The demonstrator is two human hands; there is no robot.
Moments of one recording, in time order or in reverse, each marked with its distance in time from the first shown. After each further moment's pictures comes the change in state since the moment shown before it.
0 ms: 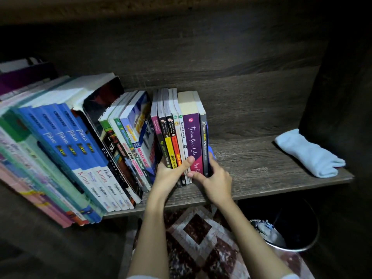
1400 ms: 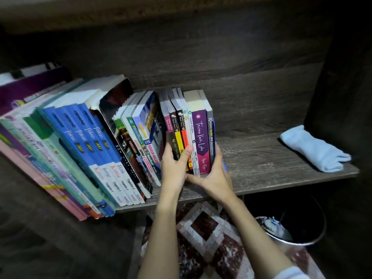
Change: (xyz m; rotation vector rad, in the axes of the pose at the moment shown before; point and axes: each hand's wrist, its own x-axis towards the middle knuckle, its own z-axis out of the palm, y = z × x) left_hand -0.016 0.023 0.003 -0.029 0.151 0.224; right_hand -0.018 -0.023 0.003 0.117 -0.102 0.008
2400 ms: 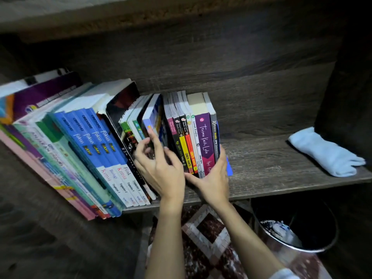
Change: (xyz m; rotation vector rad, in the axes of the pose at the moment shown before) left_hand 0.001 -0.003 -0.008 0.659 0.742 0.546; right_hand -0.002 -0.012 0.015 0.000 0.120 -0.002
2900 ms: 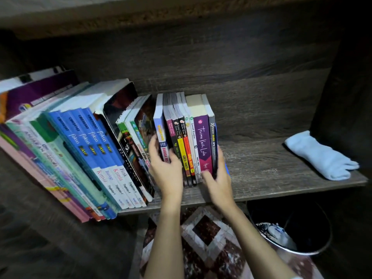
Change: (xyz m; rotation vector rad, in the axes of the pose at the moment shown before) left_hand 0.005 0.022 -0.002 -0.363 -0.278 -0.547; right_hand -0.001 0.008 -0.014 0.207 -0.031 -0.076
